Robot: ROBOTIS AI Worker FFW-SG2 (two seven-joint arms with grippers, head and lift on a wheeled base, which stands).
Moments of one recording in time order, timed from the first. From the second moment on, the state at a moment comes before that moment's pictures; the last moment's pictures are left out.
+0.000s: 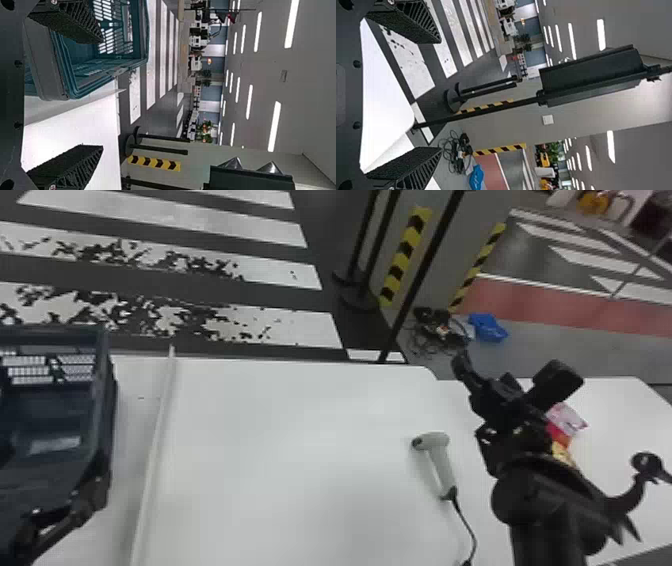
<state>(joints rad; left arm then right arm) 0.50 0.20 -0.06 -2.03 0.18 0.05 -0.10 -0.01 -0.16 -0.44 -1.67 -0.38 0.26 0.00</state>
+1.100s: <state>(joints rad) 0.49 0.18 -0.08 -2.02 0.17 0.05 -0.07 0.38 0.00 -0.02 -2.00 -0.02 0.10 0.00</state>
